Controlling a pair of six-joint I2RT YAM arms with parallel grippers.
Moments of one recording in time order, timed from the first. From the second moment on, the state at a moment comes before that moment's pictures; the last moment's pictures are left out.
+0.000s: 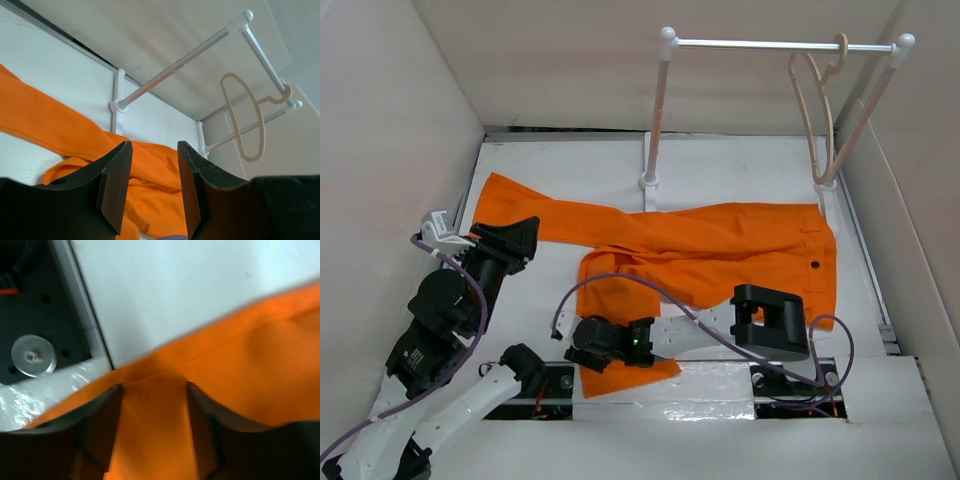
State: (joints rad) left arm -0.69 0.43 1.01 -0.57 -0.55 -0.79; right arm 1.46 1.95 1.18 -0.01 0.20 0.09
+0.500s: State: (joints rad) left arm -0.69 0.44 1.01 -0.58 -0.54 -0.72; right arm 1.22 2.18 1.53 0.14 -0.04 0.16
